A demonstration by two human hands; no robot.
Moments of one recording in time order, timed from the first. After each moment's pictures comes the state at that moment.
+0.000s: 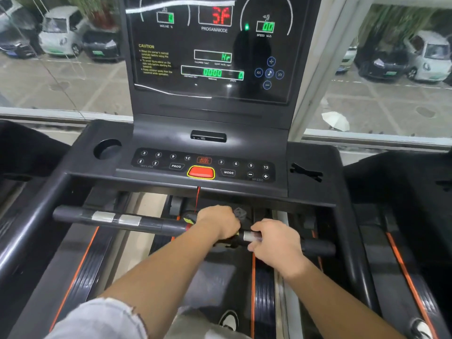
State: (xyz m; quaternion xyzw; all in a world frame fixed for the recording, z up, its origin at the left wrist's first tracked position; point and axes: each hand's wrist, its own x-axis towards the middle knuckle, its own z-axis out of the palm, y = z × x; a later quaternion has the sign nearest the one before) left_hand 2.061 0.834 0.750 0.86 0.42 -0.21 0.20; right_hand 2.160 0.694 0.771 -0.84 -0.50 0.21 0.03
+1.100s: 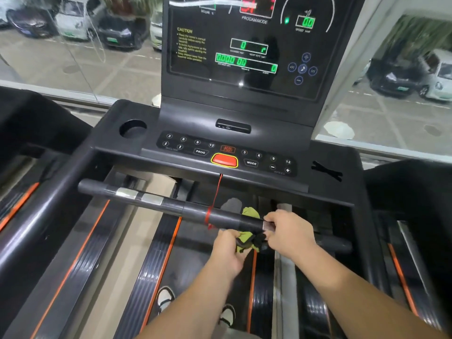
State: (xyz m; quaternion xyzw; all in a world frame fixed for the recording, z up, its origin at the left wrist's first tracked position) left_hand 2.003 0.749 0.726 0.06 0.54 0.24 0.80; right_hand 2.142 0.705 0.768 -0.84 -0.50 0.19 -0.03
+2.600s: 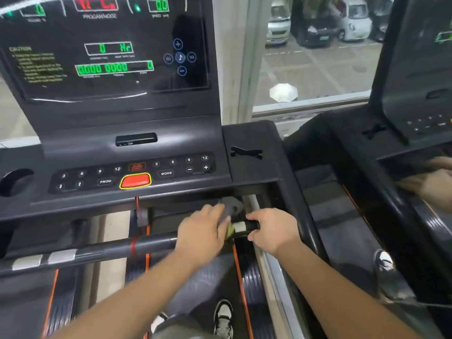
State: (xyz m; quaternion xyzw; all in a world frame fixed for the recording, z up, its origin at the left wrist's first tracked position) left_hand 2.083 0.759 0.741 0.94 0.28 -0.05 0.16; right_hand 2.233 0.623 0.766 -0.89 -0.39 0.23 0.06
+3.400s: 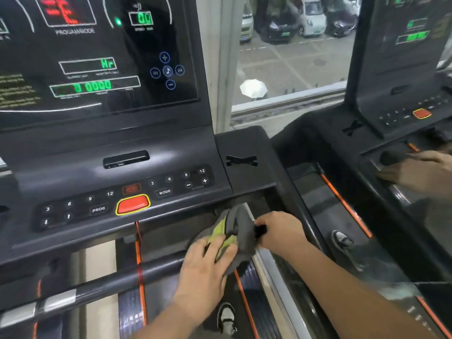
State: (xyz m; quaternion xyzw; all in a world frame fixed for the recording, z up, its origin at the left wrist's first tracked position) left_hand 2.033 0.760 0.715 0.99 0.08 -0.03 0.11; right_hand 2.232 0.638 0.767 -0.92 -0.32 0.23 0.02
